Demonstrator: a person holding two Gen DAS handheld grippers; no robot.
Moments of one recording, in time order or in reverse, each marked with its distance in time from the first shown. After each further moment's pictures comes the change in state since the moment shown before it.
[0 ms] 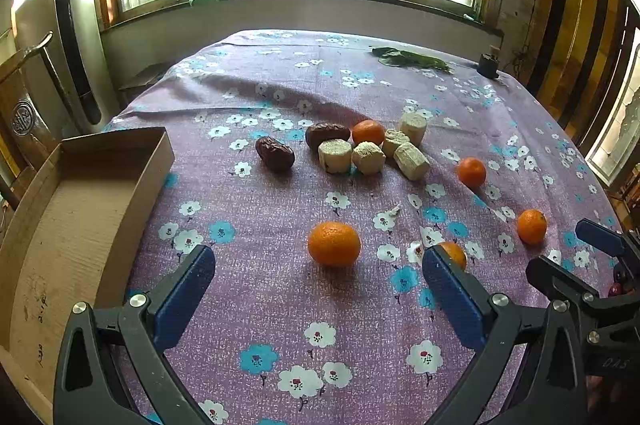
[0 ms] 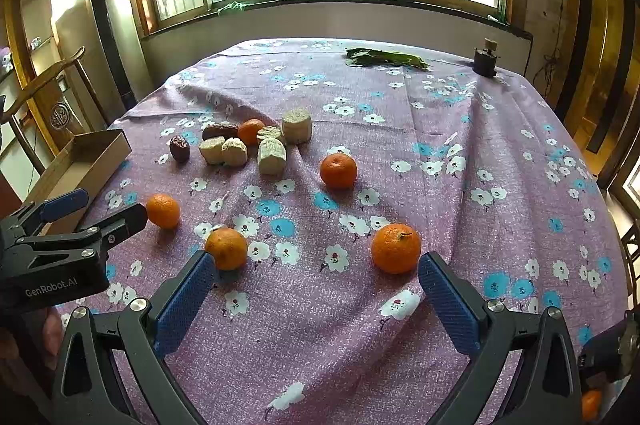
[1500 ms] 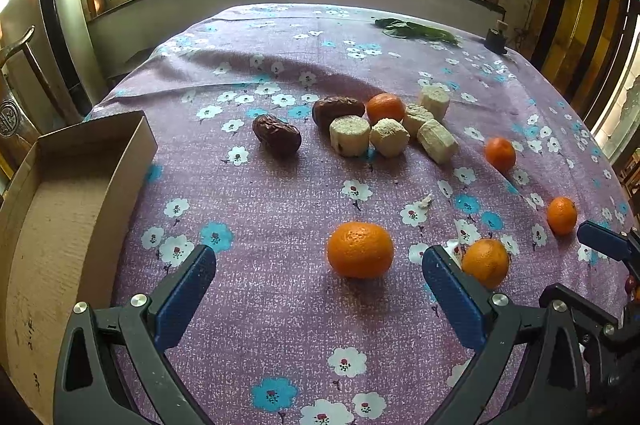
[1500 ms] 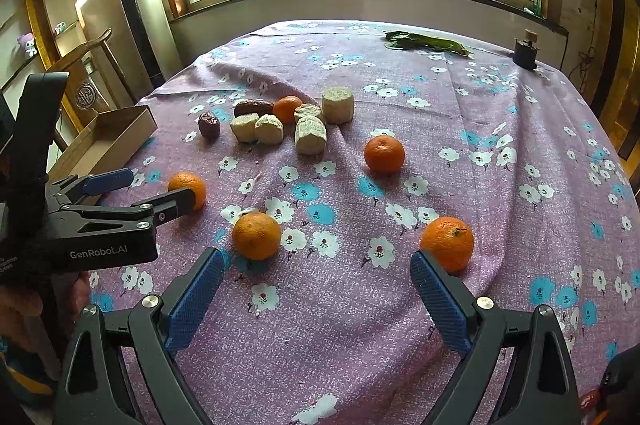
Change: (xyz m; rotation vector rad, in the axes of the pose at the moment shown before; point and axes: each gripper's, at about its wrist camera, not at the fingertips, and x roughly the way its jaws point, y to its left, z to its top) left arm 0.041 0.011 0.007 0.031 0.082 -0.006; right arm 0.022 0.015 -0.002 -0.048 0.053 0.126
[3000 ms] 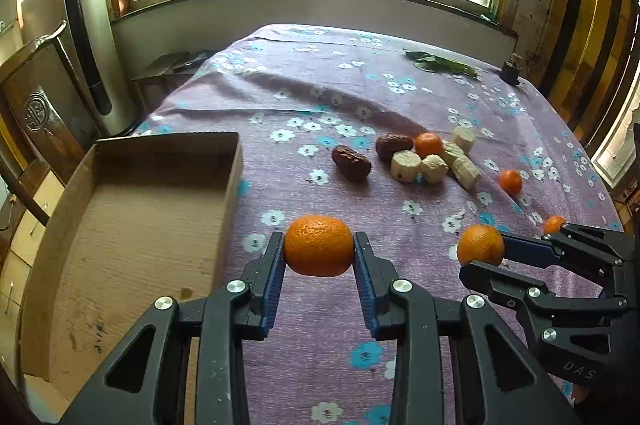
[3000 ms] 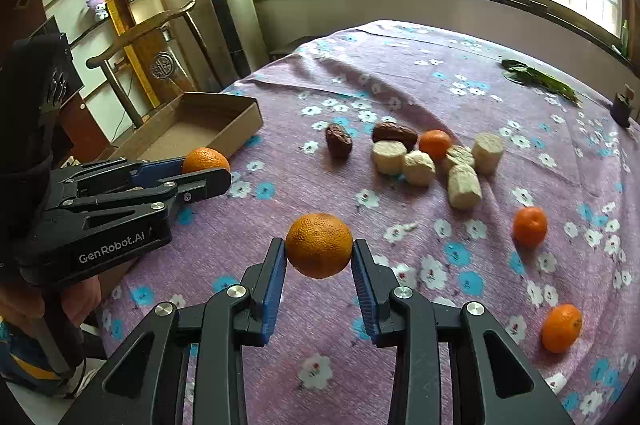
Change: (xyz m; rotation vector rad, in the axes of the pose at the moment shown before) left arm -0.062 0.065 0.007 -0.052 -0.045 0.042; right arm 0.025 0.097 0.045 -0.181 0.039 0.258
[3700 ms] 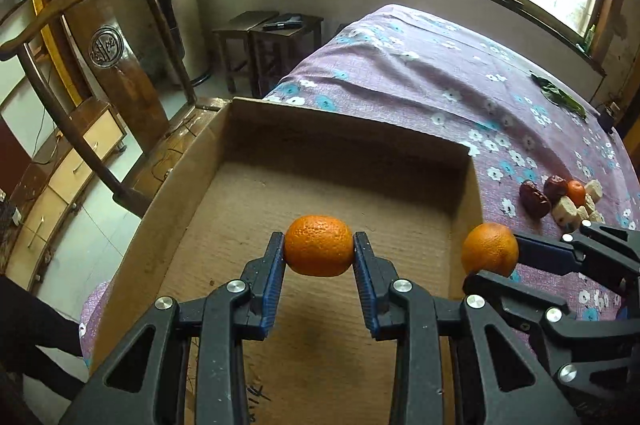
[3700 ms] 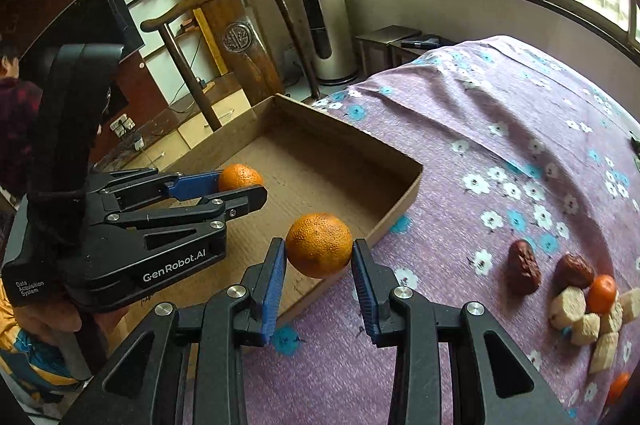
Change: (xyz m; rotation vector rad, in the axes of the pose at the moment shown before) left arm 0.036 0.153 0.015 -0.219 0.104 0.181; right arm 0.123 0.103 0.091 -0.190 0.108 0.202
